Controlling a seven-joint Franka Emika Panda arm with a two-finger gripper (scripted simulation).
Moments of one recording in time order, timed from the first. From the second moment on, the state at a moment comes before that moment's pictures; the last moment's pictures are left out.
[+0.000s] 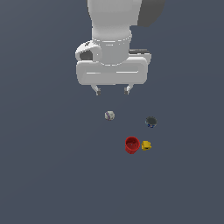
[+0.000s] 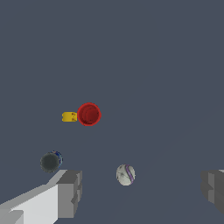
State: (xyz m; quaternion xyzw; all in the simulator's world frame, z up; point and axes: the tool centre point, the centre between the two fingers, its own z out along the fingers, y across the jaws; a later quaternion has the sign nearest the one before) arm 0.012 0.002 0.349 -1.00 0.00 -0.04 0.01
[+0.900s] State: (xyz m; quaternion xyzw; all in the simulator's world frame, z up) arm 0.018 0.009 0.365 -1.00 -0.01 -0.06 0.01
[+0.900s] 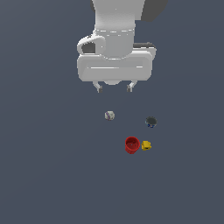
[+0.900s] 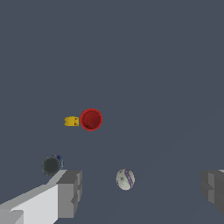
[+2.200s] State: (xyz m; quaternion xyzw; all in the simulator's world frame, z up) arm -0.042 0.202 0.119 -0.96 -0.27 -0.01 -0.01
